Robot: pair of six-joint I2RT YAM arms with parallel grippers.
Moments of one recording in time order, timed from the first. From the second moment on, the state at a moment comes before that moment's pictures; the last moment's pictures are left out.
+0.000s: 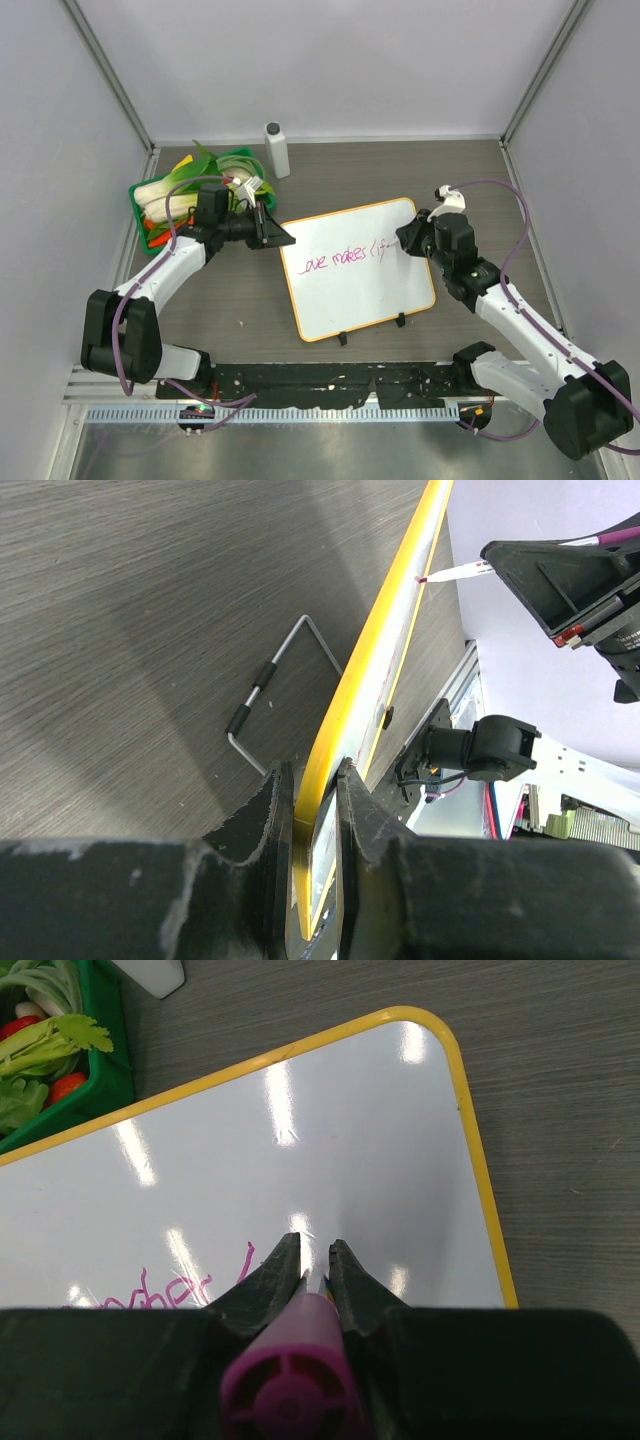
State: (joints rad) left arm -0.23 1.38 0.88 -0.17 0.81 -0.53; right arm 0.40 0.96 0.64 -0.09 0.09 0.50
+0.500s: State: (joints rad) left arm -0.23 1.38 0.88 -0.17 0.81 -0.53; right arm 0.37 0.97 0.66 -0.10 0.11 0.49
